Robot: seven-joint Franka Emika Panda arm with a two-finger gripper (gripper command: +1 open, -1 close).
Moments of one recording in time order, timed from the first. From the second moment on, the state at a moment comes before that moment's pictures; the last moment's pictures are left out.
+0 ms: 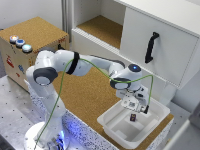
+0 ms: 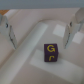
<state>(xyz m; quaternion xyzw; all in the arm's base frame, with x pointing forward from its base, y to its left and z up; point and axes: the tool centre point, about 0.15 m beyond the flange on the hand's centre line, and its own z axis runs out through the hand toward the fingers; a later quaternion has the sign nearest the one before) 0.306 -0.394 0.306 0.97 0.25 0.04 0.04</state>
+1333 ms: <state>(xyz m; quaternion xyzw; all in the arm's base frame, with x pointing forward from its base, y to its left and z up) 0.360 -0.409 0.219 0.95 0.30 0.01 0.04</state>
